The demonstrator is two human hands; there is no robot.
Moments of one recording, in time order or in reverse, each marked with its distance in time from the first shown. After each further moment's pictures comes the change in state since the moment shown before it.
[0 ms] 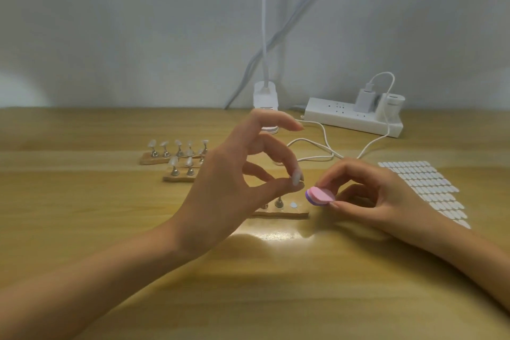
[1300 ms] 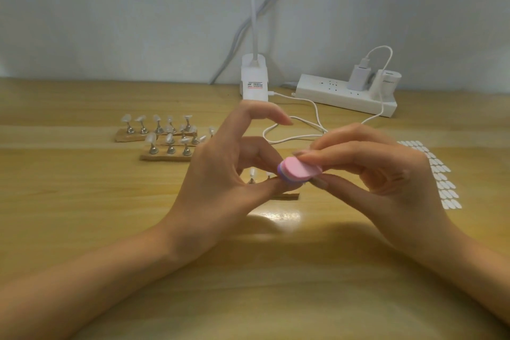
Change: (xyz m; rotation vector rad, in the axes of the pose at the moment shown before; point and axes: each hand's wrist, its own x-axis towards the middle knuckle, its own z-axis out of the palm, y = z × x) left_hand -0.012 -0.009 0.019 -0.101 0.018 -0.035; right_hand -0.003 -0.030 0.024 0.001 0.250 -0.317
